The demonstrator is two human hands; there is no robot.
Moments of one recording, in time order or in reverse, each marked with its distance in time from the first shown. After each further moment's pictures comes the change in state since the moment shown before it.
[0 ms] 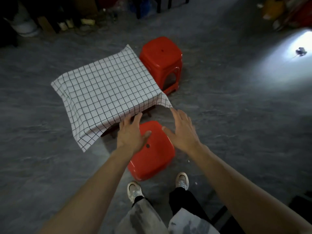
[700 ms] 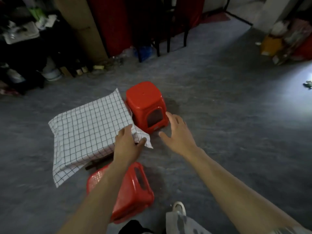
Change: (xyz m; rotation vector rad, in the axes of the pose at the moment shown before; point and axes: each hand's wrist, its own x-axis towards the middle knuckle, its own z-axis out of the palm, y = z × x) left_hand 0.070 0.312 0.015 -0.173 0.268 -0.106; right_hand 0.109 0.184 -0.256 0.091 0.073 -0.231
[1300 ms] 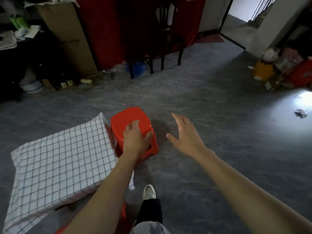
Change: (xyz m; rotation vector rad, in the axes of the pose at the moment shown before) left_hand 0.259 0.134 0.058 -0.122 0.033 0.026; right_hand 0.244 0.086 -0.089 -0.146 0.017 -0.072
